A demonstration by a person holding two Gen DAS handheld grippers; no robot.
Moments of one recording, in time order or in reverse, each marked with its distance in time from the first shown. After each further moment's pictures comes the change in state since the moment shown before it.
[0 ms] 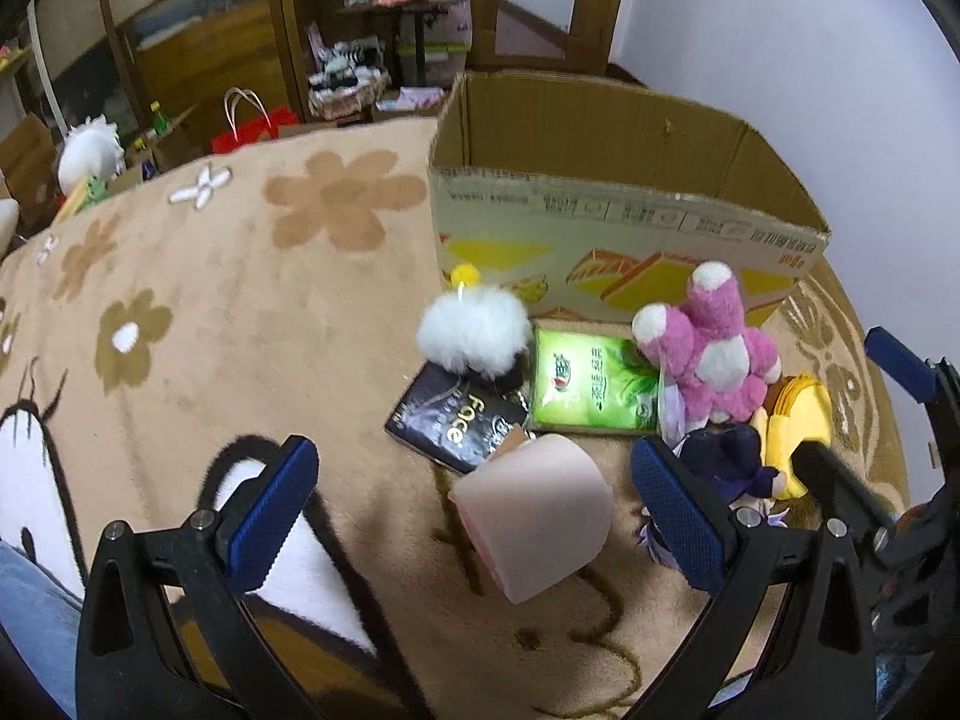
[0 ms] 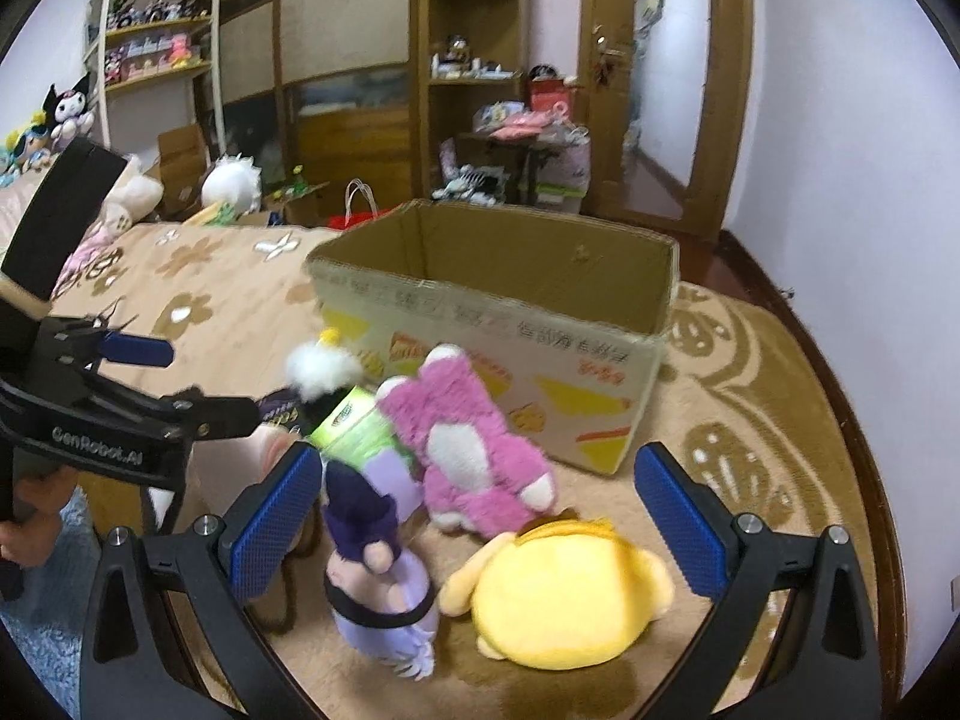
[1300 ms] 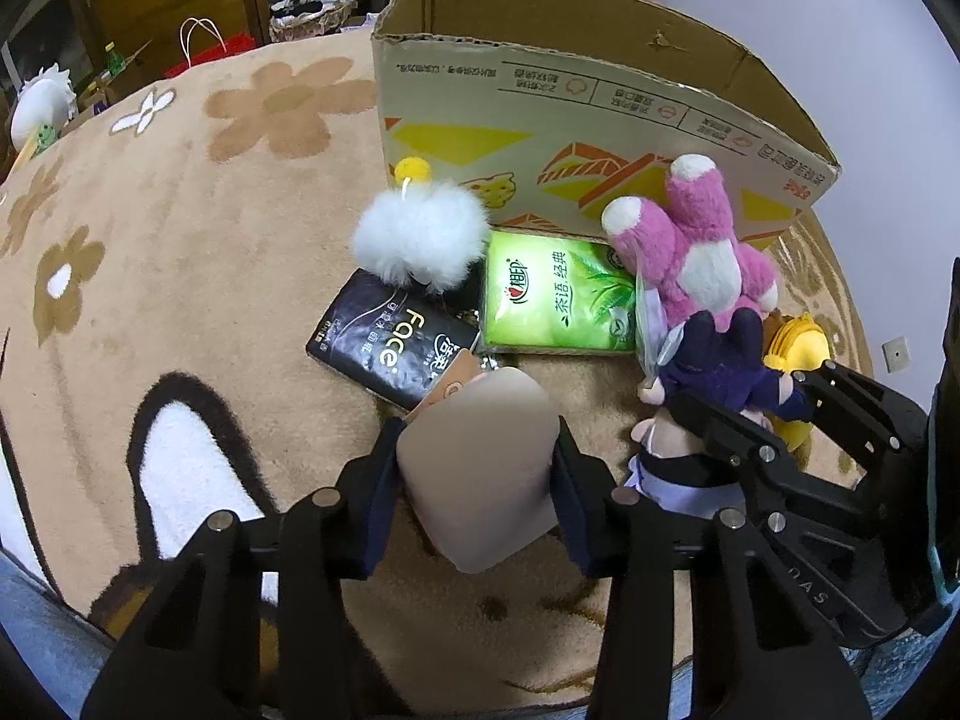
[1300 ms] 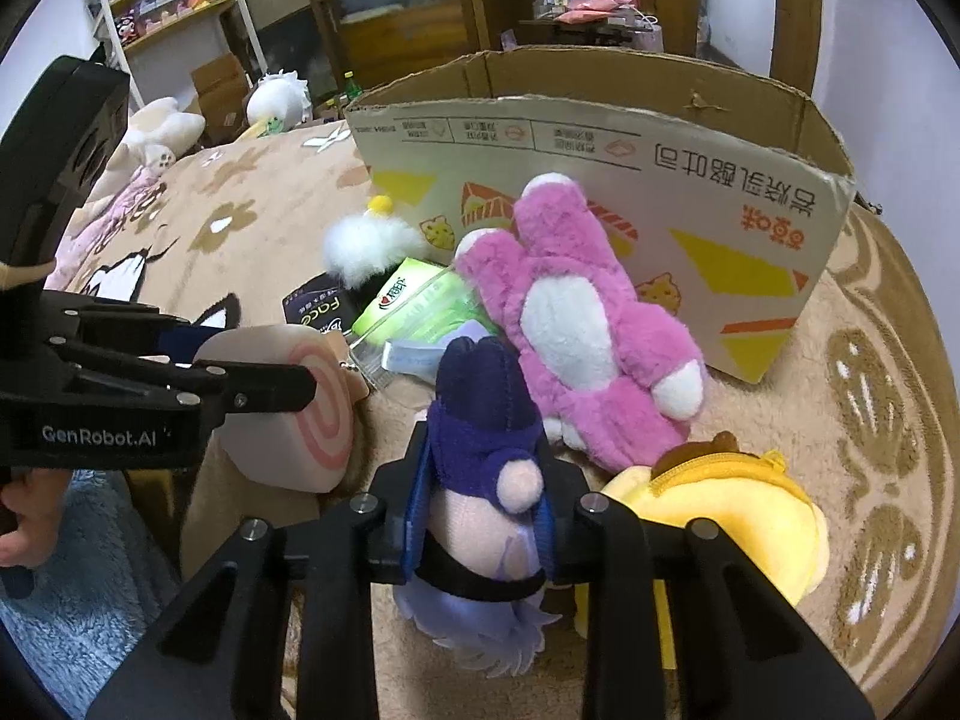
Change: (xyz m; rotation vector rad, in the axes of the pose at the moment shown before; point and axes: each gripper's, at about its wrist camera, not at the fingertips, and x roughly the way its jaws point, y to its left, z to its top) left arm 0.032 -0.006 -0.011 -0.002 0.163 -0.094; right arm 0.066 0.014 -0.018 0.033 0.236 0.192
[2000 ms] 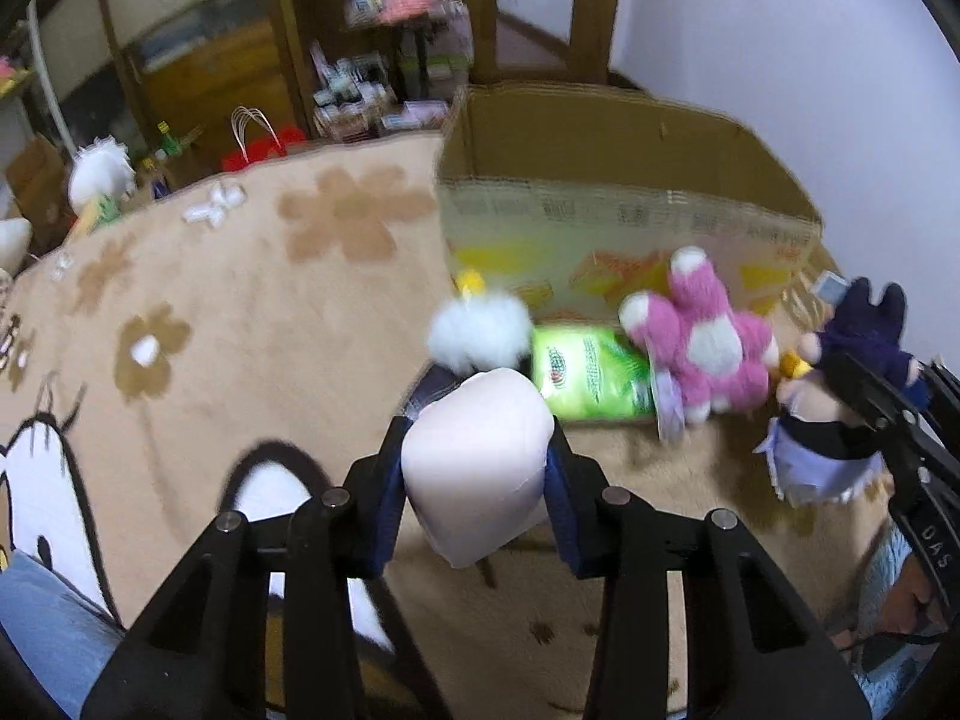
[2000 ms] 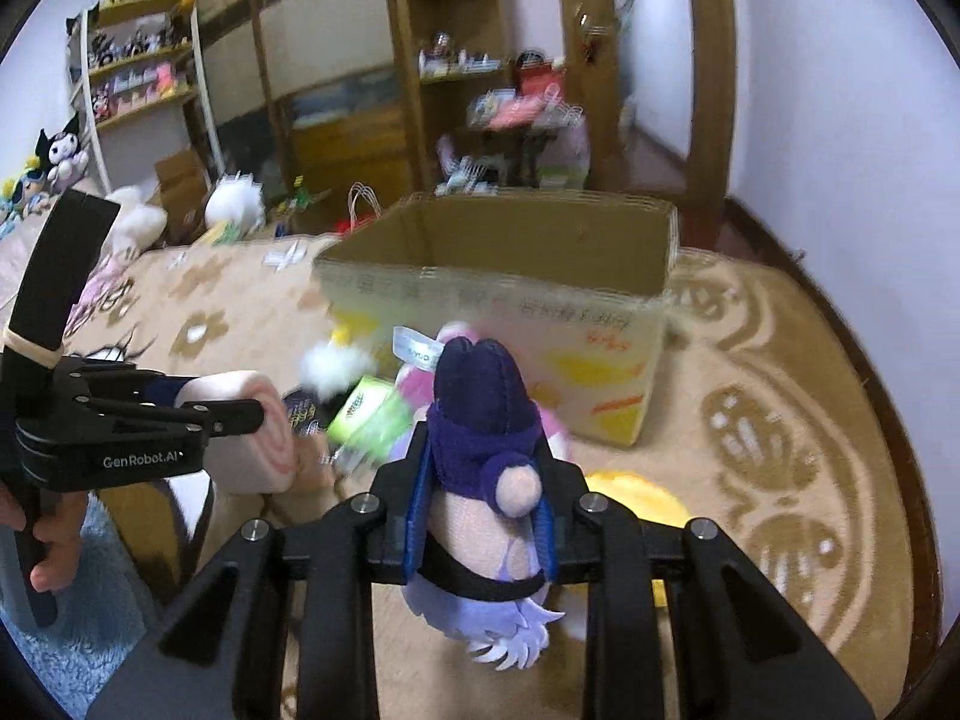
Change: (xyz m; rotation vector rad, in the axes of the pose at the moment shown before) left arm -0.053 -0.003 -0.003 0.034 -0.250 0.141; right arm -0.089 -0.010 -0.003 0.076 -0.295 -0.161
